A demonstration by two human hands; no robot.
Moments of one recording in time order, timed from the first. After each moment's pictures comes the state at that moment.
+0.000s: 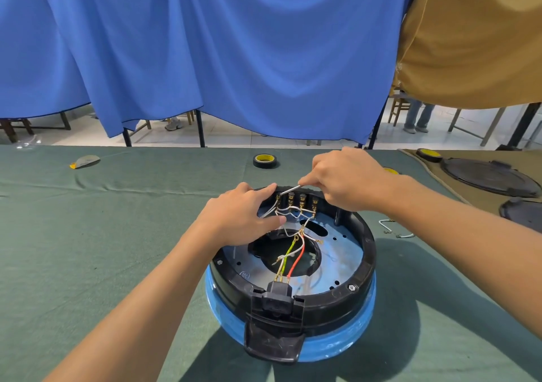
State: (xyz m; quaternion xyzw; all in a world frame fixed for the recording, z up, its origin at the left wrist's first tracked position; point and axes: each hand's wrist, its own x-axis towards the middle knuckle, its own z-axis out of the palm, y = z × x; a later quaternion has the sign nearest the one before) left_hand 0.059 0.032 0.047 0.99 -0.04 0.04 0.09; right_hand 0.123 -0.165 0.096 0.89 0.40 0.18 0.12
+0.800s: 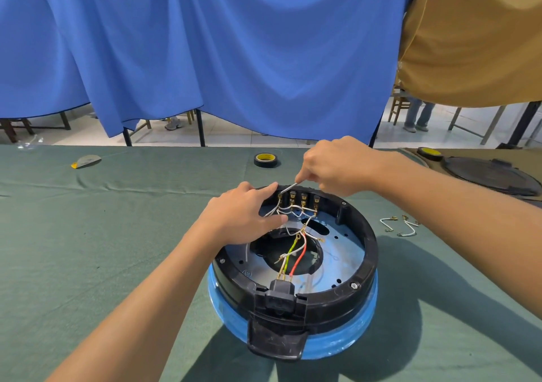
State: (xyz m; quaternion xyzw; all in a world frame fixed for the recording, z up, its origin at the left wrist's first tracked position) left_hand 0.059 0.032 0.047 0.99 -0.03 0.04 0.09; right_hand 0.132 -0.148 0.117 0.90 0.40 0.09 0.13
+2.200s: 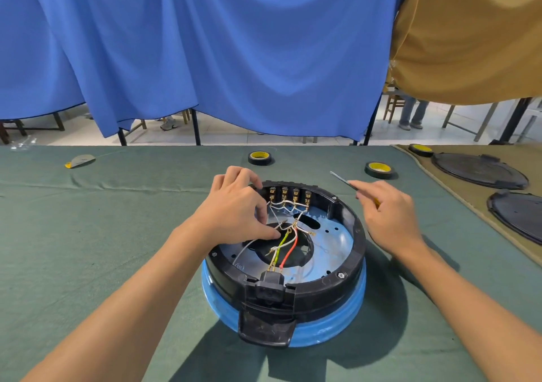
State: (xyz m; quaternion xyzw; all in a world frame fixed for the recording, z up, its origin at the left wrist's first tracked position) left_hand 0.047 0.031 0.046 0.98 -0.14 0.14 0.07; right_hand 0.108 -0.234 0.004 0.87 0.18 0.32 -0.34
